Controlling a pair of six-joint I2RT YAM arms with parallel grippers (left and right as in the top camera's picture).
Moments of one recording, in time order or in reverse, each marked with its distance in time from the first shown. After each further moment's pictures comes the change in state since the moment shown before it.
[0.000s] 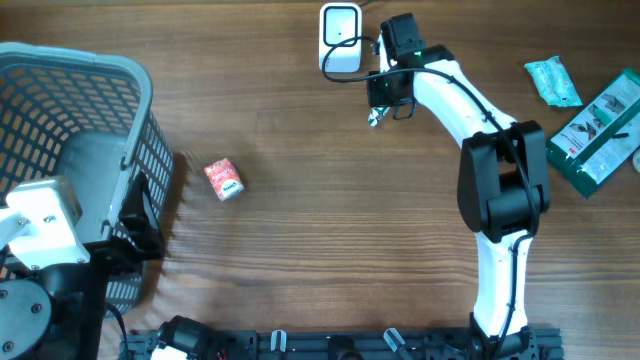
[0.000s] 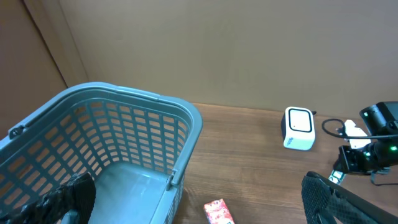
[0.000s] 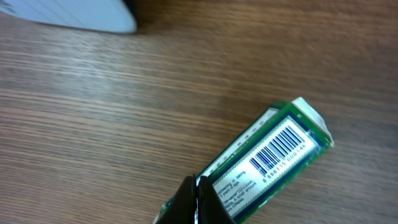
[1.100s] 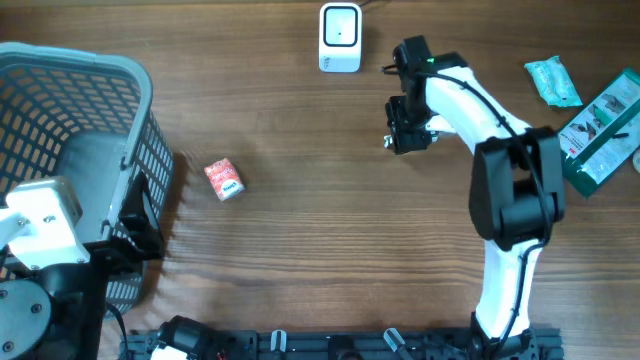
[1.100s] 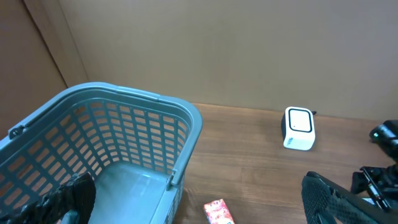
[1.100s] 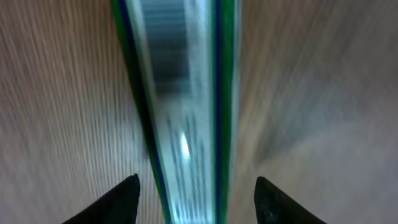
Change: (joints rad) left arm 0.000 0.000 0.000 0.000 0.000 0.000; right arm -0.030 -0.074 -0.124 -0.270 -0.037 1.508
